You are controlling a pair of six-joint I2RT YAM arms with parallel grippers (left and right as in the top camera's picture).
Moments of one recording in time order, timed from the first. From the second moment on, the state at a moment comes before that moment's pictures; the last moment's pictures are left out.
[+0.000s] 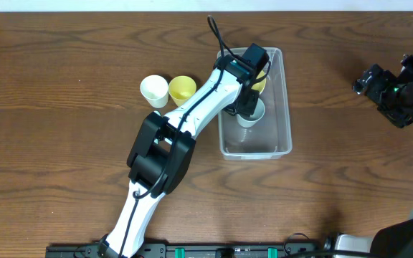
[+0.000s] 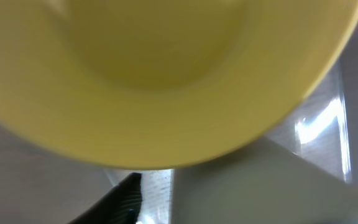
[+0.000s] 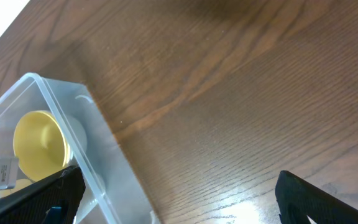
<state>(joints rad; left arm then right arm) -0.65 2.31 1.97 -1.04 0.05 -0.32 -0.32 1.51 1.42 -0.99 -0.21 0.41</state>
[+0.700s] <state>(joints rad) -0.46 1.81 2.00 -1.28 -0.21 -0.35 -0.32 1.51 1.42 -0.99 -0.21 0.41</state>
